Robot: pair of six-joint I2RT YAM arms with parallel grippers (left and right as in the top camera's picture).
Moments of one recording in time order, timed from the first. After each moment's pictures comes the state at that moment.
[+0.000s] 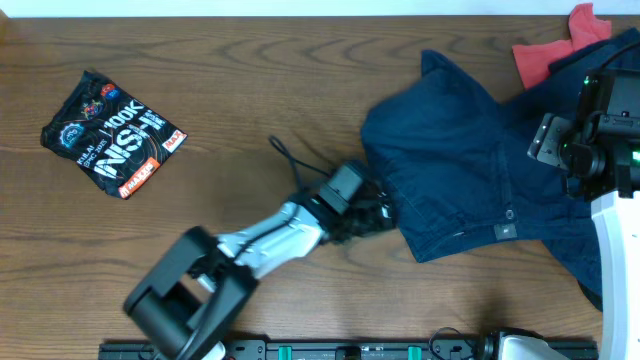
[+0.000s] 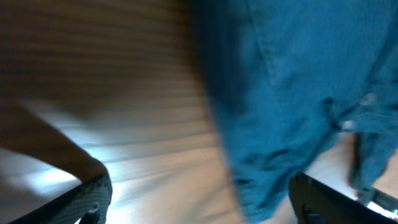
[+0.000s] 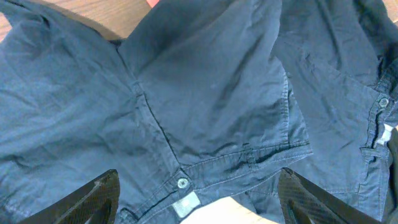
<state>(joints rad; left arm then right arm) -0.81 1.78 0.90 -0.11 0.33 -1.07 -0.12 1.33 1.38 -1.07 0.29 0.23</state>
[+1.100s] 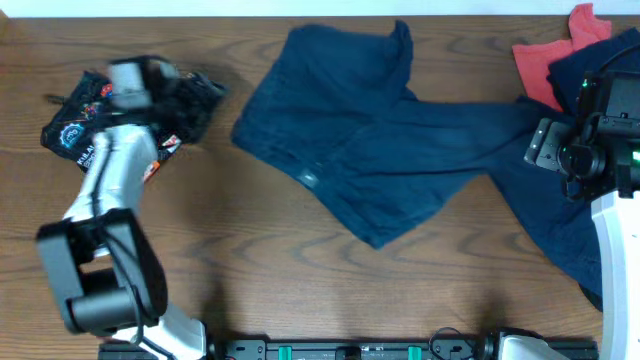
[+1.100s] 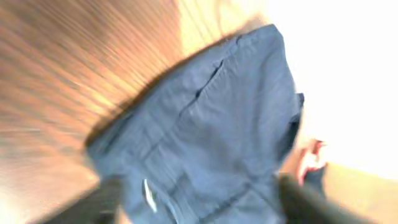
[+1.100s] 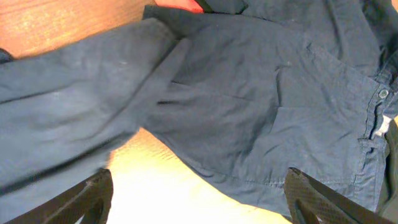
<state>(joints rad) 0.20 1.78 1.27 -0.41 0.61 -0.76 -0.12 1.33 1.38 -1.10 0.28 0.23</state>
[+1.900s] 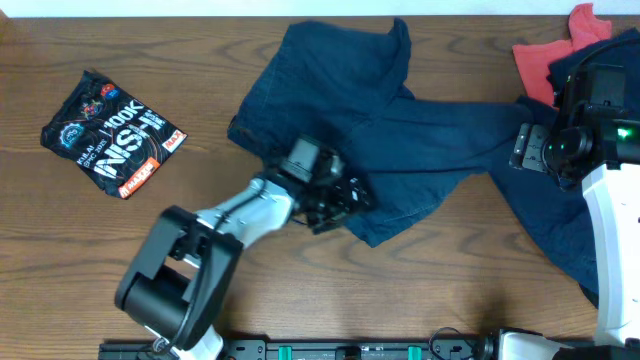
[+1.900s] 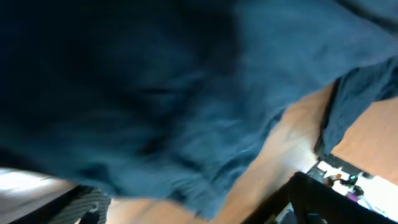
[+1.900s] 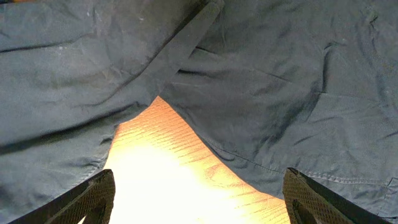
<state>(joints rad) -0.56 1.80 0.90 -0.21 0.64 -0.87 -0.12 1.43 1.38 -1.14 0.17 0.18</state>
